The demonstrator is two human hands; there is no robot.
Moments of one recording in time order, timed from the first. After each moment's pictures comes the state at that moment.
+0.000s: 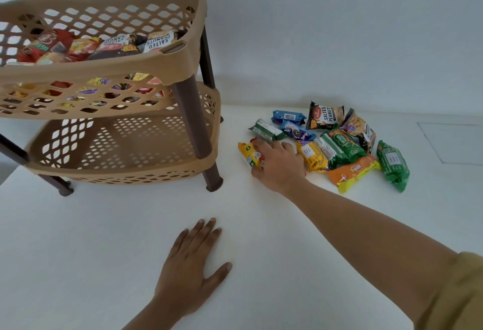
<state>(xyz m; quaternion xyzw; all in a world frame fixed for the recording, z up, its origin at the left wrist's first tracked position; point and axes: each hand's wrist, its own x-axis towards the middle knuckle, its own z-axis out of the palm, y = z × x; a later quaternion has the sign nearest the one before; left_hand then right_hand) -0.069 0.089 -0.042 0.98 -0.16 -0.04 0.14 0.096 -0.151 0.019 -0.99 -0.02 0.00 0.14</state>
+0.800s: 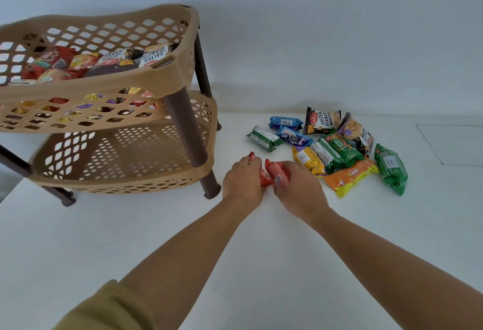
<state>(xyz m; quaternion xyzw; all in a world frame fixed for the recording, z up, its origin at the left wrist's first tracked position) 0.077 -0.046 0.036 0.99 -0.11 -0.01 0.13 0.054 -0.192 0.006 -0.95 0.03 -0.05 0.30</state>
